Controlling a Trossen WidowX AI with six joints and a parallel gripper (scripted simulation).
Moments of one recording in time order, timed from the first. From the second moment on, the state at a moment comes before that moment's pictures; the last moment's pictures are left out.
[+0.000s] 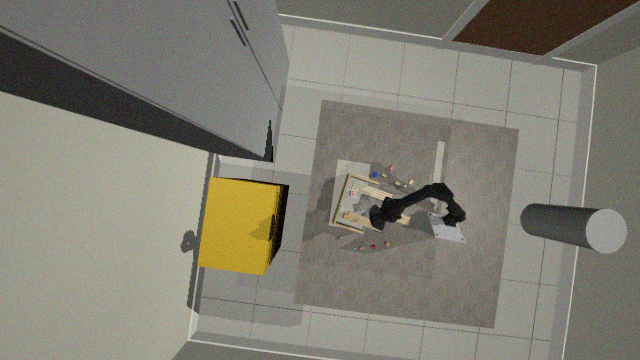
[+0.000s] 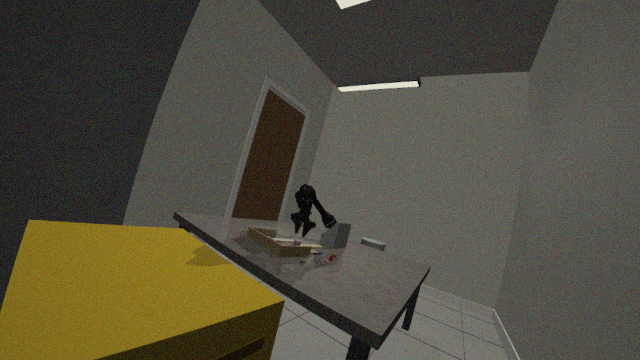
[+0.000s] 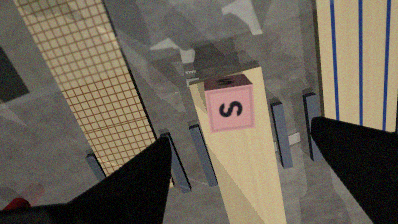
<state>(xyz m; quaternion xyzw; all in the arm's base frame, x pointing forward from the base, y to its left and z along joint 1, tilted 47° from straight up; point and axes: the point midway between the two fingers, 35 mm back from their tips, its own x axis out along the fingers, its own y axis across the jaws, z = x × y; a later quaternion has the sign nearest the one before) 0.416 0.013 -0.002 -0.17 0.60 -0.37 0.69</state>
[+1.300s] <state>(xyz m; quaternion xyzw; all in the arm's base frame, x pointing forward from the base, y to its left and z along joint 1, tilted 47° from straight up) 0.419 -0.027 -0.039 -0.18 0.60 -0.37 0.68</state>
